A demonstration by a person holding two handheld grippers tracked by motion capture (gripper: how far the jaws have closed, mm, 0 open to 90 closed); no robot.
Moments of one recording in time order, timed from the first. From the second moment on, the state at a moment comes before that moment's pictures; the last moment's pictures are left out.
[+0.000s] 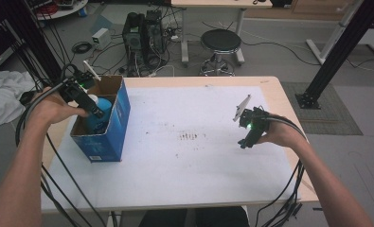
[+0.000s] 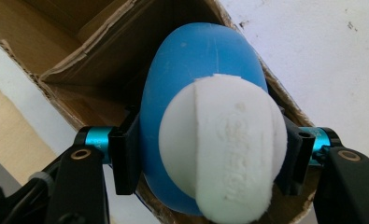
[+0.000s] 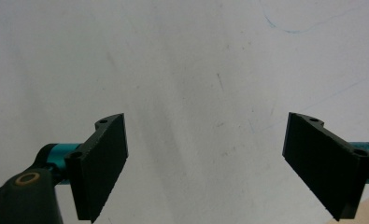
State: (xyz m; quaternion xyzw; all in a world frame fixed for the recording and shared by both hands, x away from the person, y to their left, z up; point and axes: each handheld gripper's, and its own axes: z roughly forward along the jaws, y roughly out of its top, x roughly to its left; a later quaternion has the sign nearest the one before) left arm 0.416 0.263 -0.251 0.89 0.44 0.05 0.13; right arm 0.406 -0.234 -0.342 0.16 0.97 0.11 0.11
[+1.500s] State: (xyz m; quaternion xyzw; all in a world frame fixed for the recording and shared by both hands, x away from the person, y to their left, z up) left arm 0.410 0.255 -0.269 0.92 0.38 0.06 0.05; right arm 0.403 -0.233 -0.347 0.16 0.97 0.11 0.11
